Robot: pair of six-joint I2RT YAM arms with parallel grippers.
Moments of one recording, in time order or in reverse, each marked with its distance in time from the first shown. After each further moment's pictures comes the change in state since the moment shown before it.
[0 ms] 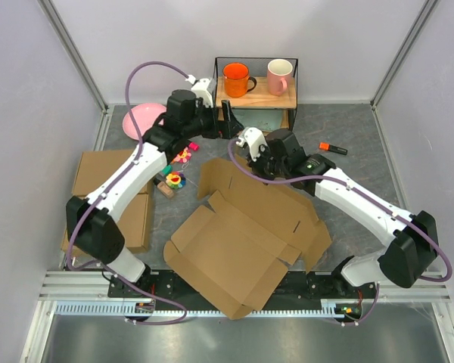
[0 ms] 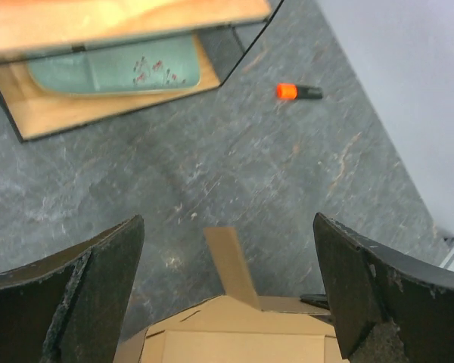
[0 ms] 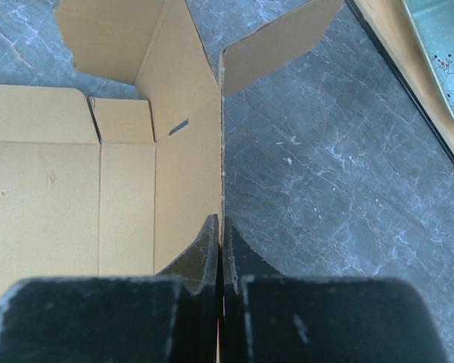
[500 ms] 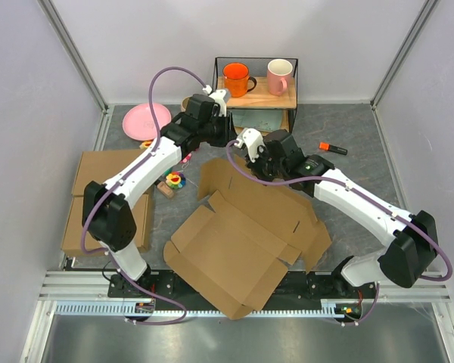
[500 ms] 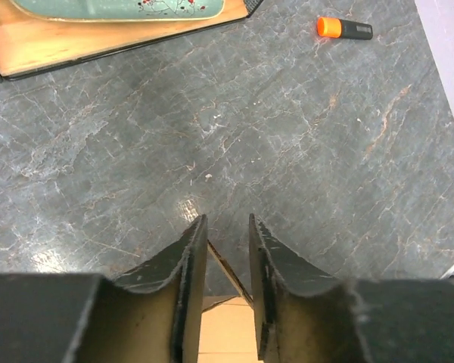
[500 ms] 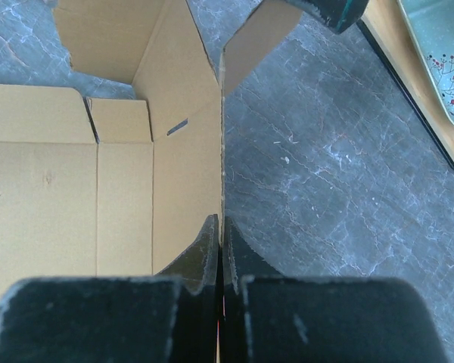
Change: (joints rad) left arm -0.056 0.156 0.073 -0.167 -0.059 0.029; right arm 0.020 0.000 0.002 -0.002 0.032 0.000
